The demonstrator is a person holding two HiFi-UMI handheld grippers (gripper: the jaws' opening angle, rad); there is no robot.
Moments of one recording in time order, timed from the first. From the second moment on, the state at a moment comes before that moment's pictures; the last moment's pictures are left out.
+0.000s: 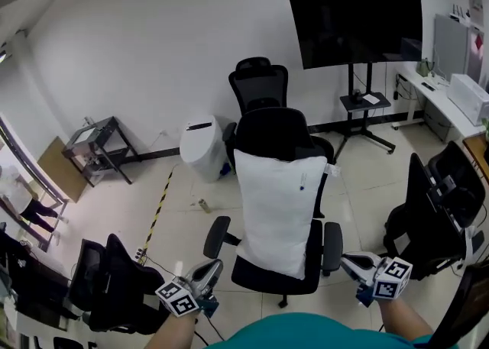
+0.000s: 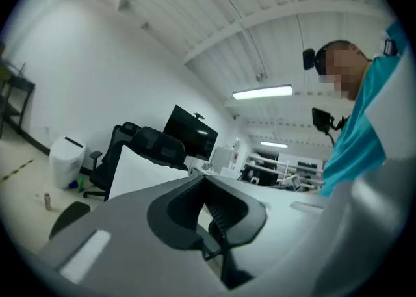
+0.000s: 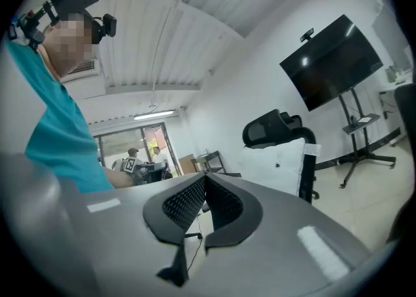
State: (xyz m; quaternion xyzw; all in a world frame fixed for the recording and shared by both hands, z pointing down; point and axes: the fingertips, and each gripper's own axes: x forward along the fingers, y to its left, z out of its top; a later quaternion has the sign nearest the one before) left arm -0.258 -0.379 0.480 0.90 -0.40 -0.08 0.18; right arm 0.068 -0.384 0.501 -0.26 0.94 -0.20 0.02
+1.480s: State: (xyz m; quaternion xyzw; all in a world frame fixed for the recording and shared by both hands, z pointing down) left arm -0.098 0.142 0.496 0.93 -0.24 -0.13 0.26; right arm 0.127 0.150 0.515 -0.29 0.93 -0.21 0.00
